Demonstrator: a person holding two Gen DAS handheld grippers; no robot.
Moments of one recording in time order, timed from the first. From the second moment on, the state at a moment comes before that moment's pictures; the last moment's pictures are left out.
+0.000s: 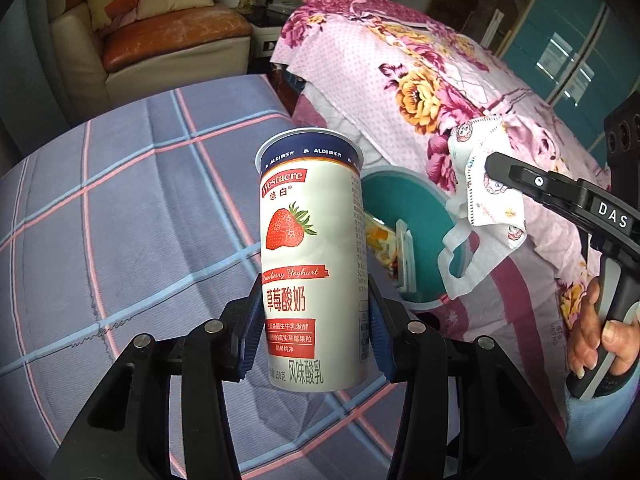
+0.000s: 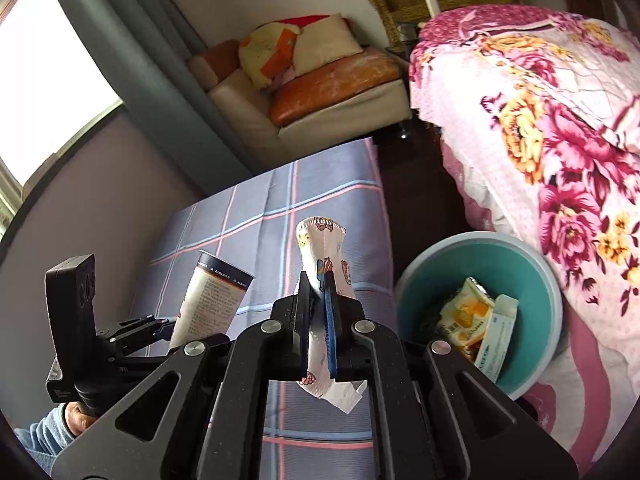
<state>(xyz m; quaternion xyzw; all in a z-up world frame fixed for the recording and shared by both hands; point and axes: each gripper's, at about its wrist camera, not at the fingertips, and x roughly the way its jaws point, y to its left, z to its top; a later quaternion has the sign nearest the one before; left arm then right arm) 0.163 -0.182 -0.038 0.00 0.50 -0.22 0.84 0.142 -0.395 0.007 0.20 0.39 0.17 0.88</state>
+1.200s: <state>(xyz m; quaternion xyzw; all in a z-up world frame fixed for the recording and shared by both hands) 0.205 -0.310 -0.087 0.07 0.54 -0.25 0.80 0.147 -0.507 -0.052 0.23 0.43 0.06 0.87</state>
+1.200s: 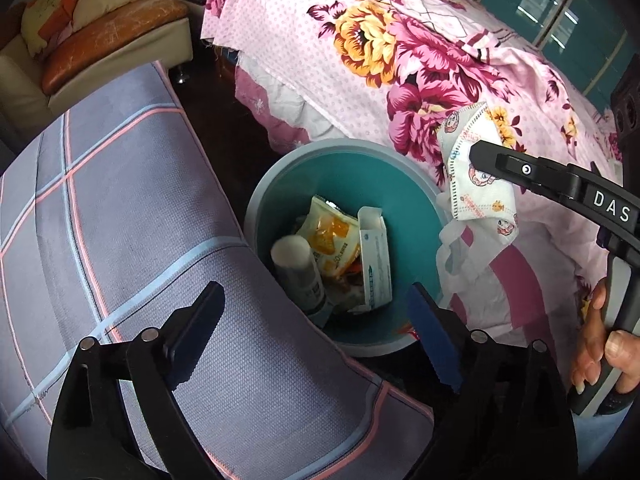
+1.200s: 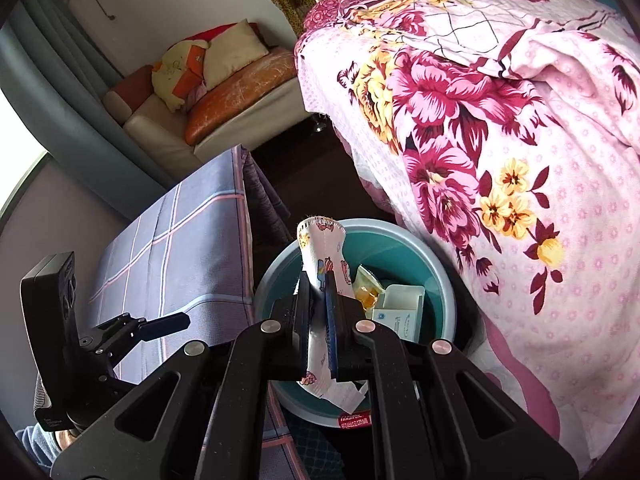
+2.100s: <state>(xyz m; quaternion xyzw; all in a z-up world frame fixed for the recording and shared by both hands) 0.169 -0.251 -0.051 0.04 0.53 -0.21 0.82 0.112 -0.462 -0.023 0.17 0.45 0.04 0.87</state>
